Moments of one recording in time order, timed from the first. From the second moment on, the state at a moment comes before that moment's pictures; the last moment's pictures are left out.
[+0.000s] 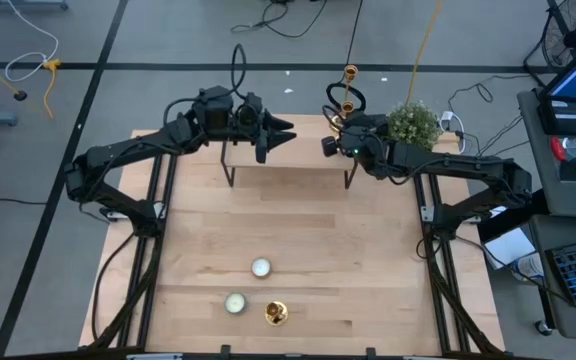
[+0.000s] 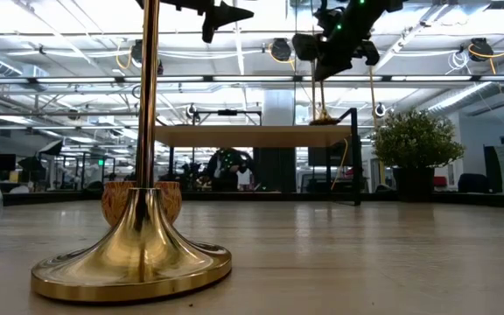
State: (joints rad) left arm 0.43 1.43 1.33 -0.03 0.34 -0.26; right arm -0.29 1.38 1.14 -0.31 0.86 0.41
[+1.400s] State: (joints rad) left arm 0.43 1.43 1.33 -0.04 0.34 -0.30; right arm -0.34 1.38 1.04 -0.13 0.82 0.41
